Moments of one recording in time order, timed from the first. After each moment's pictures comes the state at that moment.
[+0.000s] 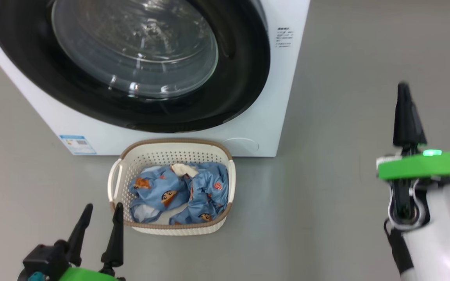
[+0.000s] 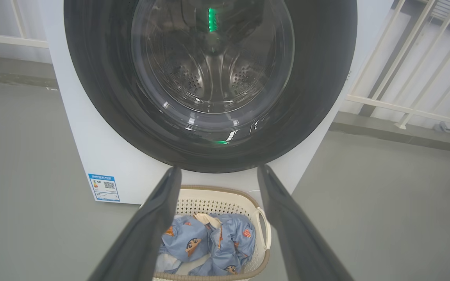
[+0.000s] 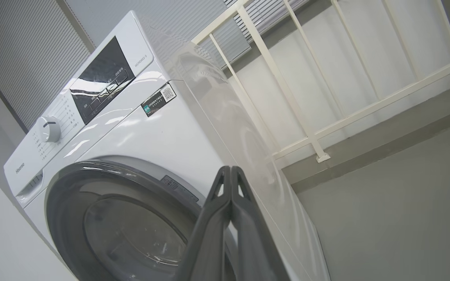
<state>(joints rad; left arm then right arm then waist) -0.01 0.14 -0.14 0.11 -0.40 -0.13 -0.25 -0.43 -0.05 -0.09 0.24 0.64 0.13 -0.26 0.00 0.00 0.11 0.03</state>
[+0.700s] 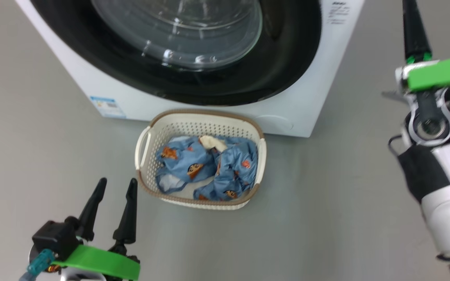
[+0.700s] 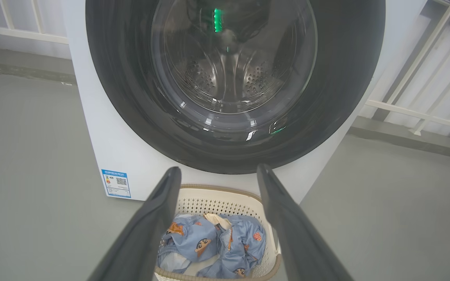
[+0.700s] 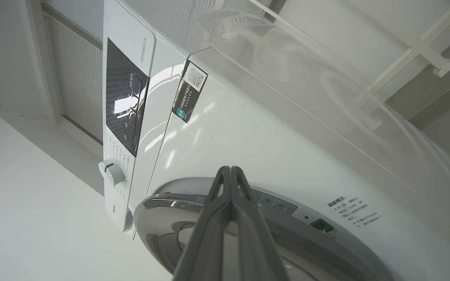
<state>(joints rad) -0.12 0.14 -0.21 0.10 -0.44 -0.13 -0.26 -0.82 -0.22 0.13 0.46 1.28 0.13 -0.17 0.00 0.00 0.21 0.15</state>
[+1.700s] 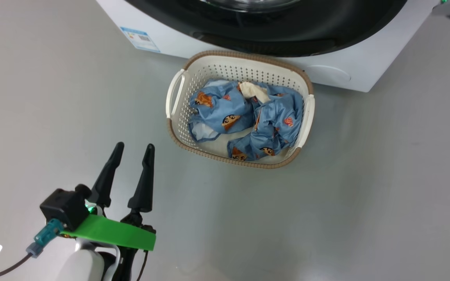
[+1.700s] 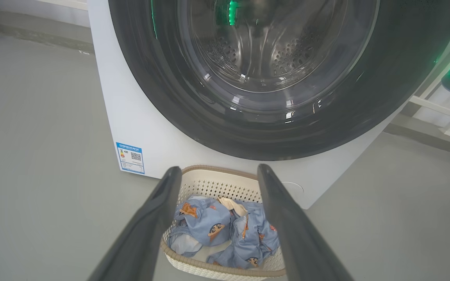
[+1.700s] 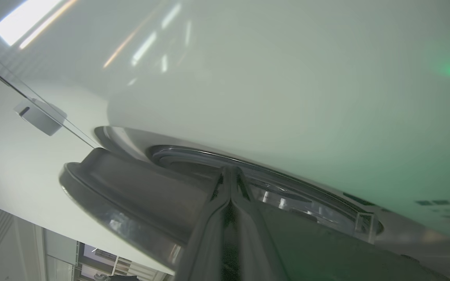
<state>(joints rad) -0.25 0.11 -0.27 0.09 -0.50 -0.13 -0.26 -1.23 -0.38 0.26 0.68 1.54 0.13 0.30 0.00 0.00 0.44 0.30</state>
